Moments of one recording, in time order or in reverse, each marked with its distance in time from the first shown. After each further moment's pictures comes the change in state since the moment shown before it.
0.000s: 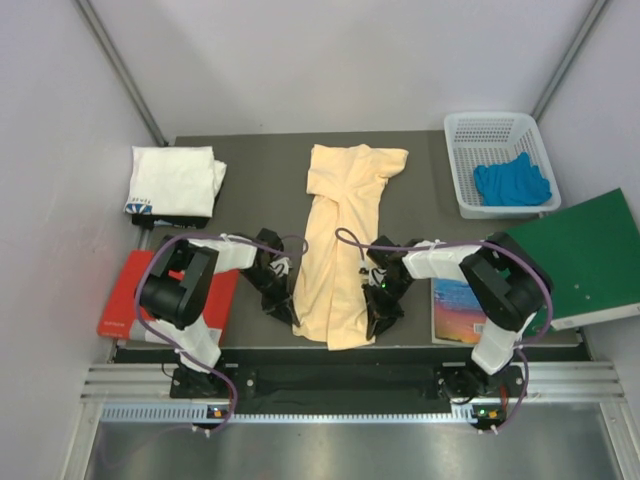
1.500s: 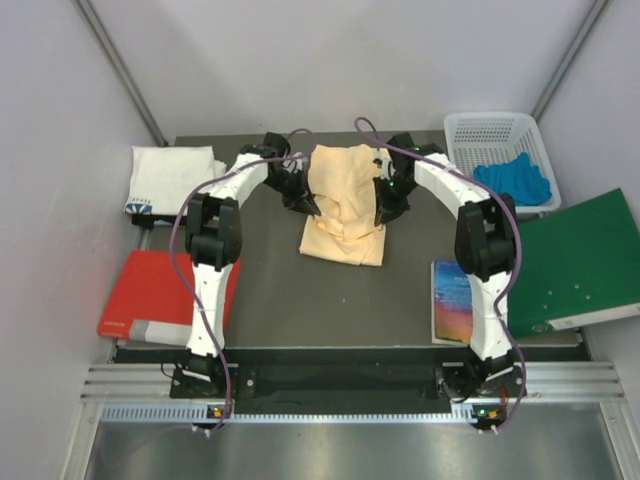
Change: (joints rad) left arm 0.141 0.632 1.237 -0.243 0.069 0.113; right arm -0.354 0.405 0.977 -0.340 0.286 -0.315
